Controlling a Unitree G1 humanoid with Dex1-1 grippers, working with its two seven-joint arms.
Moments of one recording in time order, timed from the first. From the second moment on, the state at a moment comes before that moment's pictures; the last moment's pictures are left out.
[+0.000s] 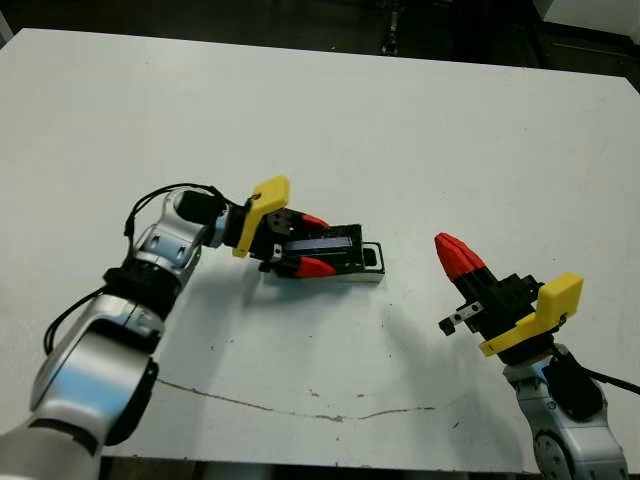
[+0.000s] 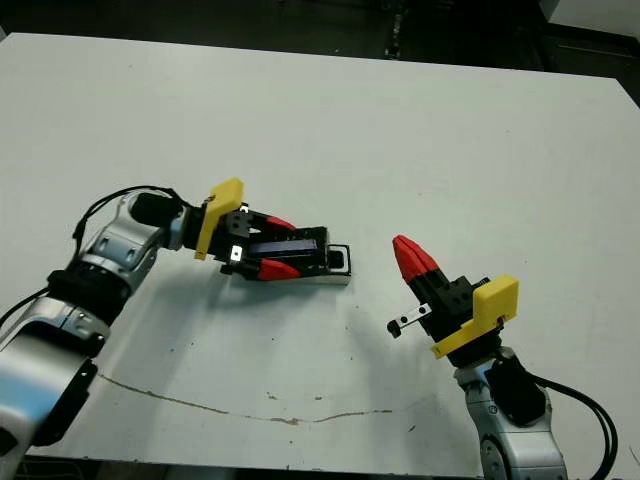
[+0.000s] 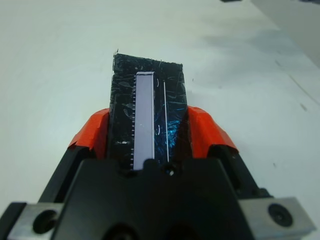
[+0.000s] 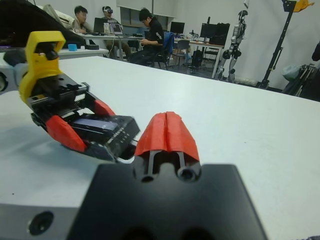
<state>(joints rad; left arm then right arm) -0.85 0.29 -0.33 0.79 -0.13 -0.04 -1.35 0.16 -0.29 -0.02 -0.34 0.31 -0.02 0.44</state>
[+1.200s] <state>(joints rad) -0.93 0.18 -0.32 1.03 -0.08 -0.23 -1.34 0.16 -0.28 -0.04 -0.34 0.31 -0.05 0.42</state>
